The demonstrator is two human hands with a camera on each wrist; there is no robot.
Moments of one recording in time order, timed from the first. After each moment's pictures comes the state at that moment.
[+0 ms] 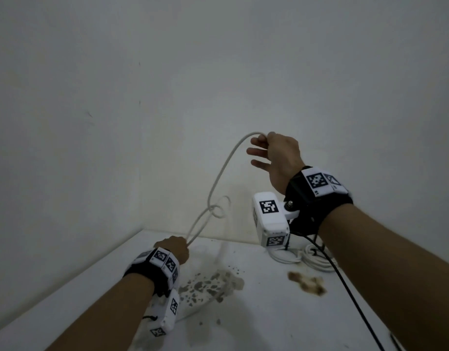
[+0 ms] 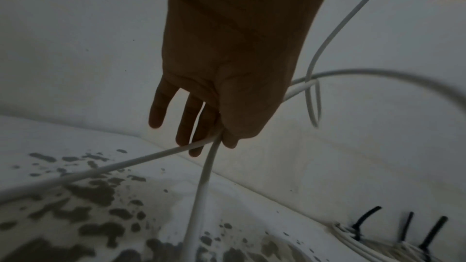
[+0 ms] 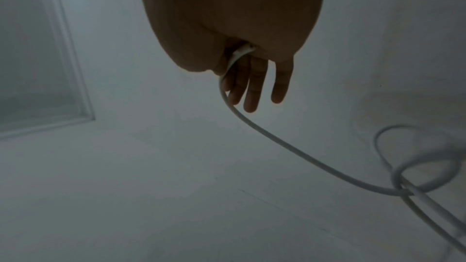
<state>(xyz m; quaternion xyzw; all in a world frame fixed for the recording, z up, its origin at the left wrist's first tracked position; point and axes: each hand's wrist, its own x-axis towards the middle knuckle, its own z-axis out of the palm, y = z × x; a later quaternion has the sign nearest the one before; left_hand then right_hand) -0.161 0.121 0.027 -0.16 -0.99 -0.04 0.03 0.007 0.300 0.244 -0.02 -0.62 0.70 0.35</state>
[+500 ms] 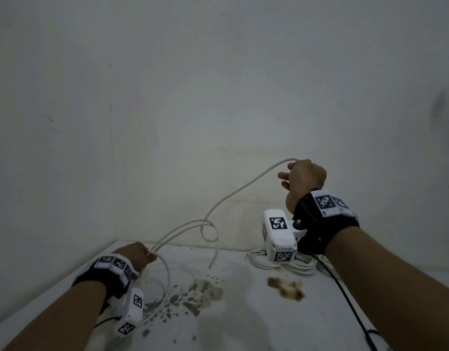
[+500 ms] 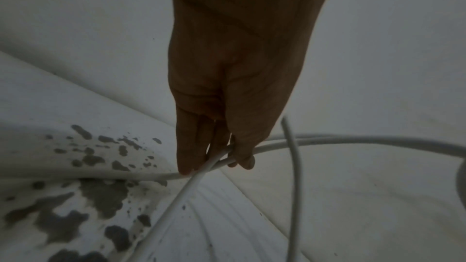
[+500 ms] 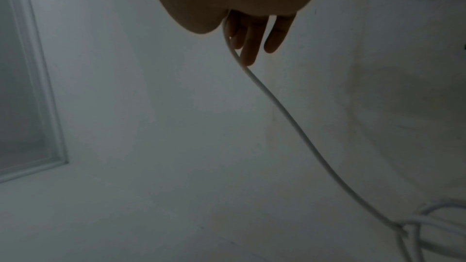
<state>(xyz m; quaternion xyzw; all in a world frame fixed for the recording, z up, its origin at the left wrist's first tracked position) -0.185 0.096 0.040 -0.13 -0.97 -0.20 -0.05 0.019 0.385 0.221 -0.22 -0.51 0.68 0.48</state>
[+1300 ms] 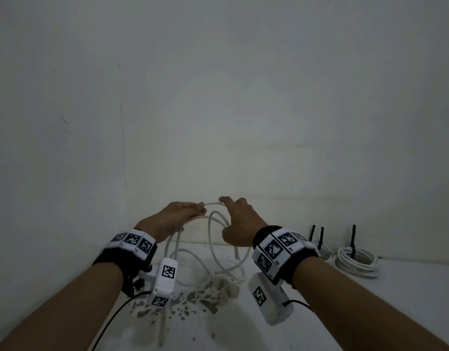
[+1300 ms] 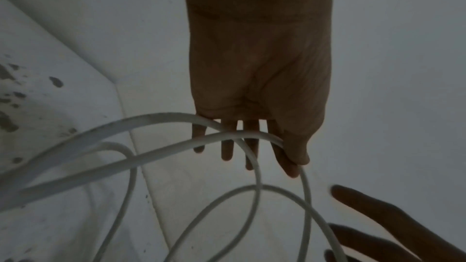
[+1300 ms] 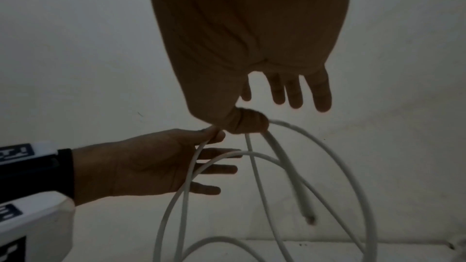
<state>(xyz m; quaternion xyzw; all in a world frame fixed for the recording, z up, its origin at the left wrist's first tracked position) -0.148 0.138 0.117 -0.28 -0.79 -0.55 -0.09 -0.029 0.308 0.131 -0.02 -0.98 0.18 0.12</state>
